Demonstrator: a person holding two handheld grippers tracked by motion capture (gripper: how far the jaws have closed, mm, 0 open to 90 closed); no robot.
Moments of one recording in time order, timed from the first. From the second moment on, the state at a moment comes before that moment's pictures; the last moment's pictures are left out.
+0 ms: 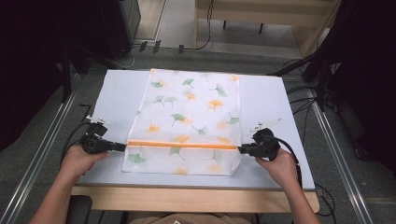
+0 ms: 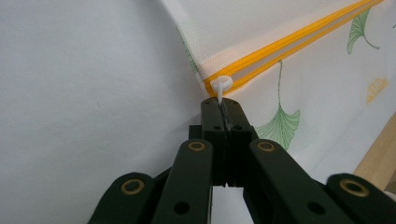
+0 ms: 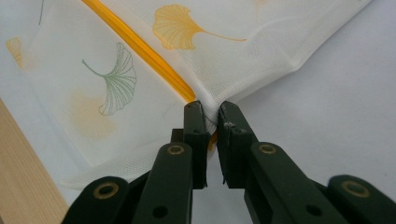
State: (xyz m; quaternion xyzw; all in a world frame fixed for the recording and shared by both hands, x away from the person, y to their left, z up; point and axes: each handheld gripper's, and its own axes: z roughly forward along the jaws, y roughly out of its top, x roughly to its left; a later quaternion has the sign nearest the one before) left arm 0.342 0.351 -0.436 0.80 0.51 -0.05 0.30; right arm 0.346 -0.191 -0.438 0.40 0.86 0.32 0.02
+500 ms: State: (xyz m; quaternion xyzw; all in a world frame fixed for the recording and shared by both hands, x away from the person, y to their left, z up) left arm 0.343 0.338 -0.439 0.81 0.50 -0.07 0.30; right arm 0.356 -0.200 -0.453 0.42 0.85 0.31 0.02
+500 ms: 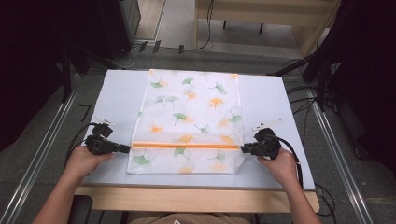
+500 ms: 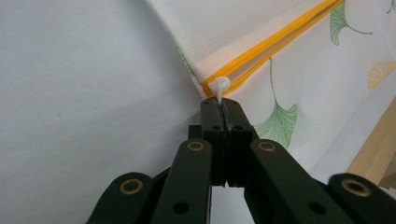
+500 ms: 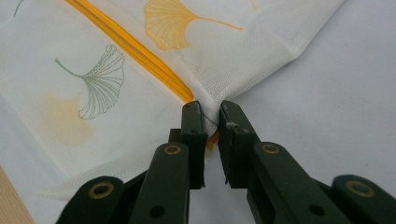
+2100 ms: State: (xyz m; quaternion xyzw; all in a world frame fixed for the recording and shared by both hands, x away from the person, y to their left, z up) left arm 0.334 0.328 -0.424 0.81 0.46 0.03 0.35; right arm 0.353 -0.209 -0.442 0.42 0.83 0.36 0.06
